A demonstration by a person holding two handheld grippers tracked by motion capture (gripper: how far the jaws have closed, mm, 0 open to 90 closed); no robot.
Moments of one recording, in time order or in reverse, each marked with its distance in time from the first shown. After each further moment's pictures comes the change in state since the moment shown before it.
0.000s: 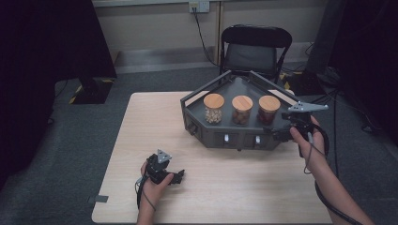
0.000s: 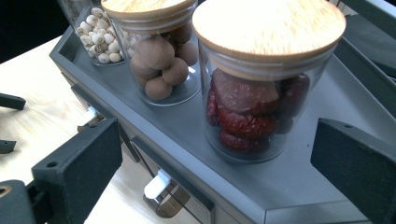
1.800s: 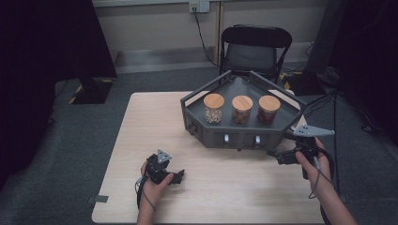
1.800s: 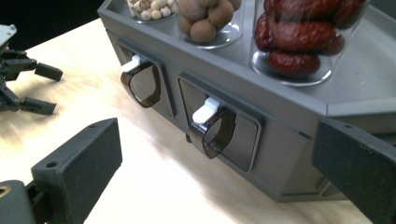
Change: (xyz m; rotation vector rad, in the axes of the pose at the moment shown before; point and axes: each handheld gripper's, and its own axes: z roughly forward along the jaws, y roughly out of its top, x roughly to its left) left arm 0.000 0.000 0.000 0.000 0.000 0.001; right arm 0.015 -0.057 -0.024 -0.021 0.063 -0.008
